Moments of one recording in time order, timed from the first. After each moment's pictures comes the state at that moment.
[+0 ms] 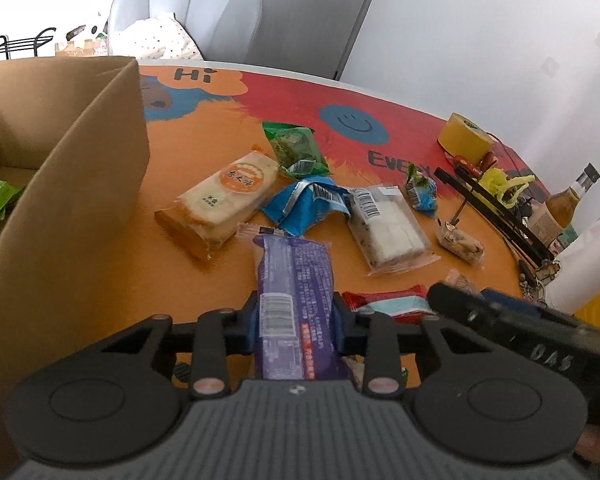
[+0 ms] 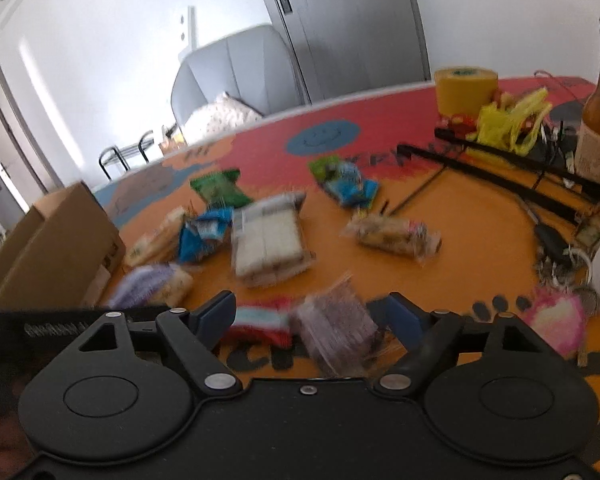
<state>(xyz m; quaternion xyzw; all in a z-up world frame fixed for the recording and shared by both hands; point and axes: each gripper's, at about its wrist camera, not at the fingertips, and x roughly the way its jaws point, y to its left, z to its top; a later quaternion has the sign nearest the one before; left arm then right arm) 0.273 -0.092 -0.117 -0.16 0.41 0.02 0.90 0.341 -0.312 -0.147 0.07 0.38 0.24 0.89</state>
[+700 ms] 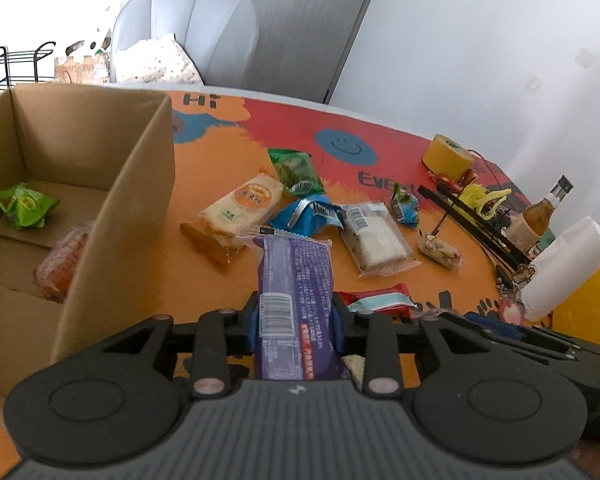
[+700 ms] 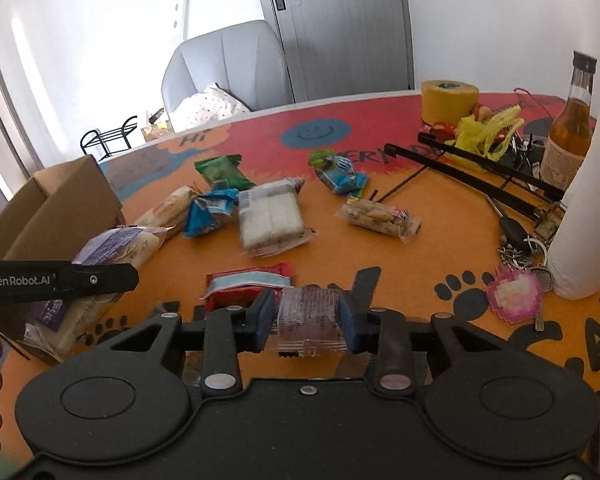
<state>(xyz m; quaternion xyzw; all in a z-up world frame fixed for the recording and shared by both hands) 0.242 -0.082 -0.091 -0.16 0.39 0.01 0.91 0.303 -0.308 -0.122 0.03 0.37 0.21 0.91</state>
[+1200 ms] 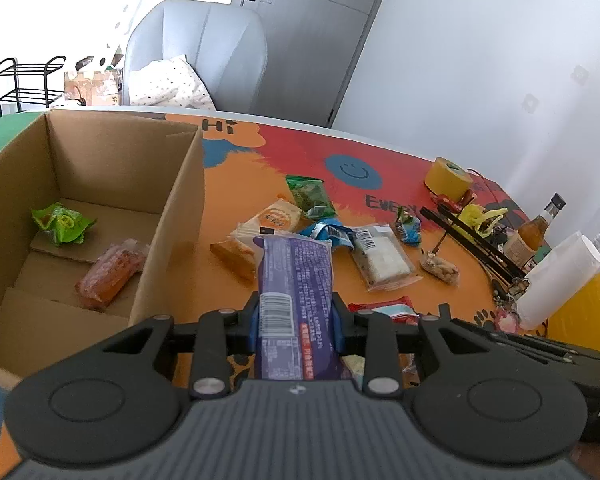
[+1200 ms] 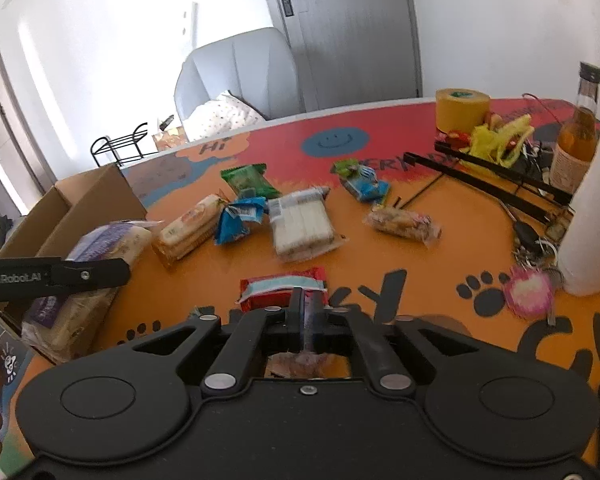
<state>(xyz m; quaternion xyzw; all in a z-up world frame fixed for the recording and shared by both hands) 0.221 -0.067 -0.072 -0.15 0.36 0.02 0.92 0.292 -0.300 -0.111 0.04 0.37 0.21 0.91</state>
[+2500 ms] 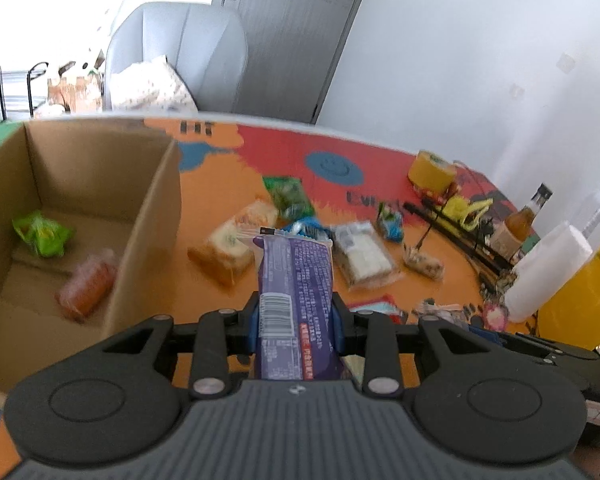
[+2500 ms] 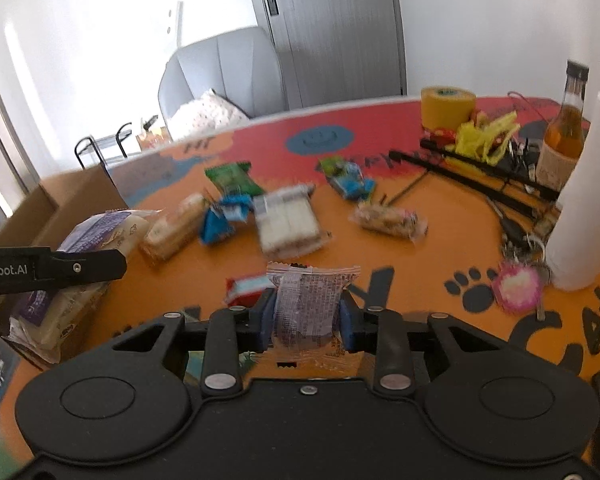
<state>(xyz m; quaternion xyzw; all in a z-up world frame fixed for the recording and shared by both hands) 0.227 -0.076 -0.065 -0.14 0.36 0.00 0.92 0.291 -0.295 -0.109 0.04 0.36 0.19 0.91</state>
